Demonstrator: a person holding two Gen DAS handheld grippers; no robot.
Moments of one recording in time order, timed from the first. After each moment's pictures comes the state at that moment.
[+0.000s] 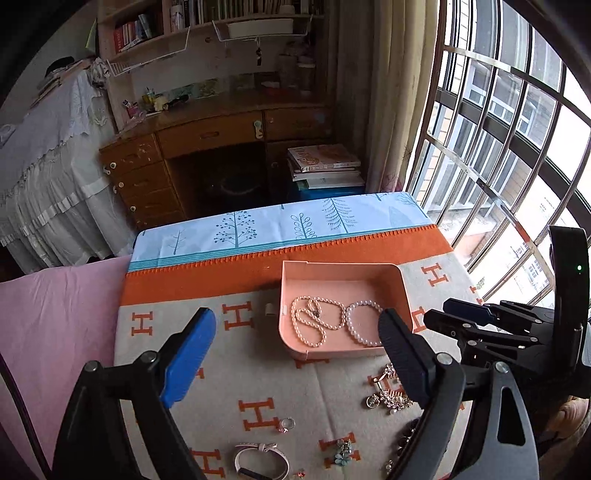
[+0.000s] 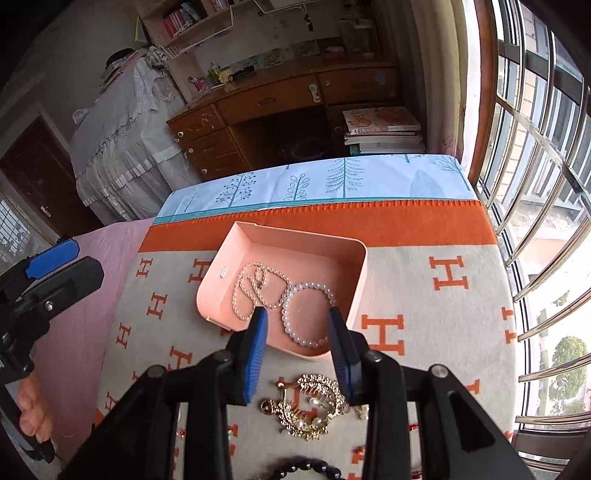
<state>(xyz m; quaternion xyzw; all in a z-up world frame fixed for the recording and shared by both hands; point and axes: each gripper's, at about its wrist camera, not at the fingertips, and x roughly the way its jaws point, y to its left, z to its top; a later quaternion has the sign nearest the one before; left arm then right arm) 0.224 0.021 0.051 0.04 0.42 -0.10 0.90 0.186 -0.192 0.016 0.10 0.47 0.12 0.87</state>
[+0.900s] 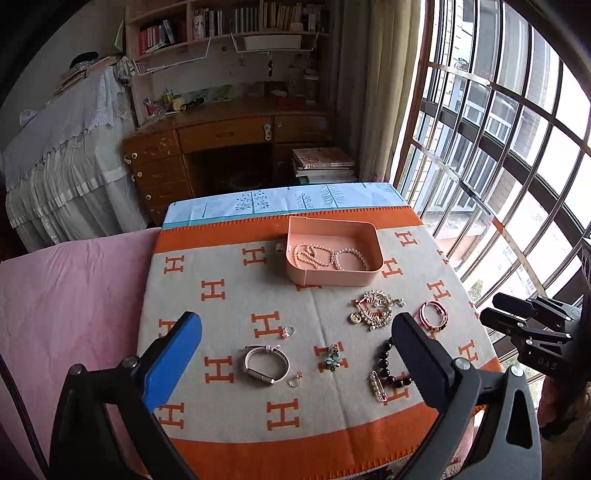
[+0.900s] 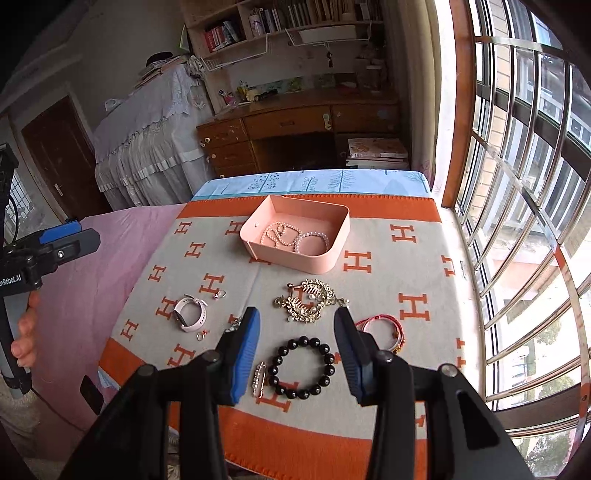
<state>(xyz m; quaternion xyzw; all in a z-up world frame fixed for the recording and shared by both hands) 0.069 0.064 0.086 0.02 0.41 -0.09 0.90 0.001 -0.212 0.075 0.06 0.42 0.13 0.90</state>
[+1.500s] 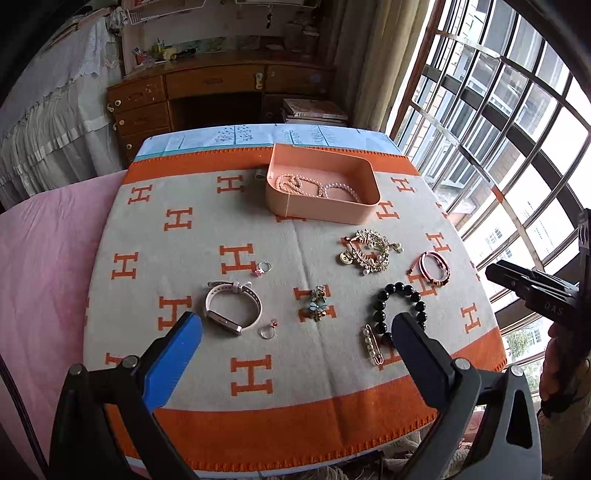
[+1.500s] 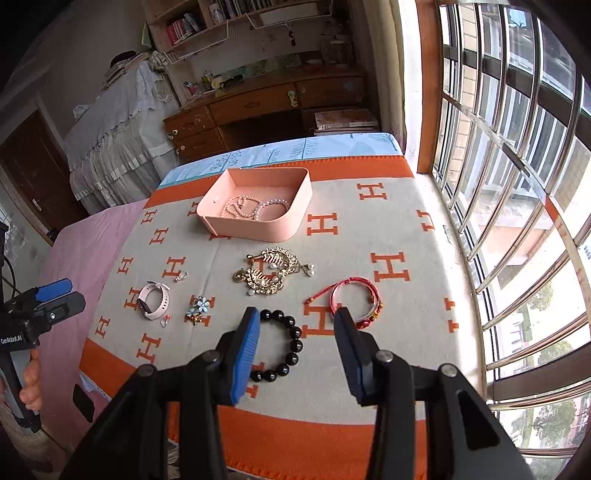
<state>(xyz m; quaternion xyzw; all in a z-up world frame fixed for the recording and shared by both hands) 0.068 0.047 -0.010 -0.01 0.48 -0.12 0.87 0.007 -0.244 0.021 0.09 0.46 0.08 0.88</state>
